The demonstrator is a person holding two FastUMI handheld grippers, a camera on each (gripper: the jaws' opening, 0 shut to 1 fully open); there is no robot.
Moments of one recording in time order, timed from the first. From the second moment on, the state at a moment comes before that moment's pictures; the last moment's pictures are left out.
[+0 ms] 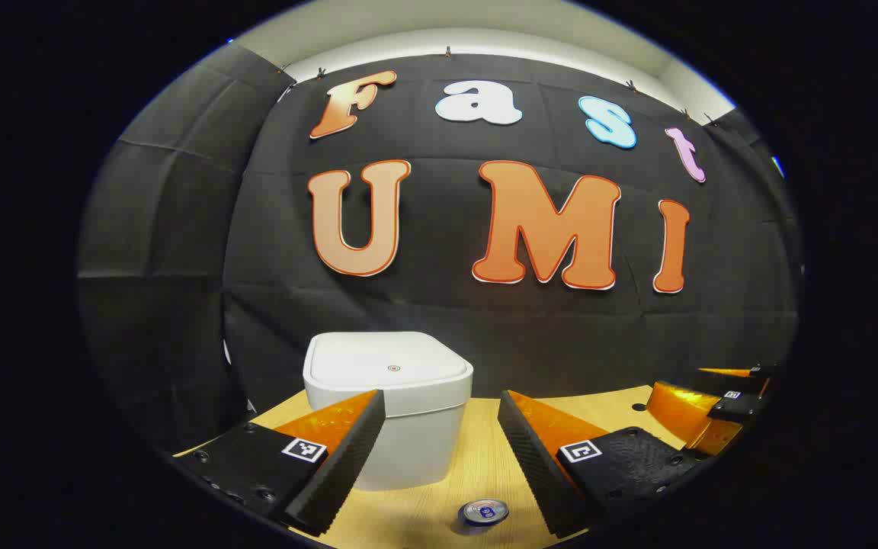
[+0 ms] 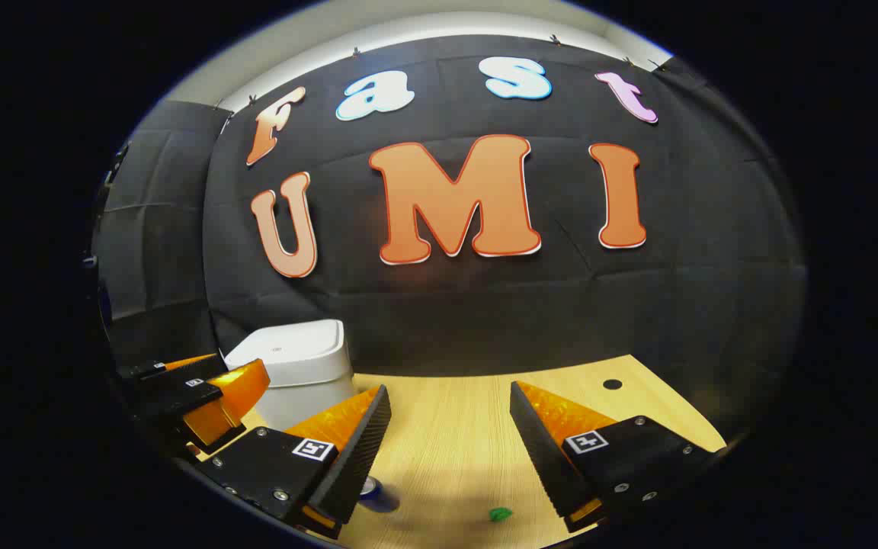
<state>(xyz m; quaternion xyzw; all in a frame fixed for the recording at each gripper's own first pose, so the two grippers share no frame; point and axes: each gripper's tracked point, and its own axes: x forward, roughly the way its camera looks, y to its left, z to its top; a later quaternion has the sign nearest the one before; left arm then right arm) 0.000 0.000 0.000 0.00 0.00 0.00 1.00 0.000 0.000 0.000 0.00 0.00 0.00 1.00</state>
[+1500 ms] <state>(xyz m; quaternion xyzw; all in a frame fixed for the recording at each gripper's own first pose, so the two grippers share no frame) 0.011 -0.018 0.007 0.01 0.00 -0.02 1.00 0.007 -0.002 0.006 -0.04 -0.02 -0.01 1.00</state>
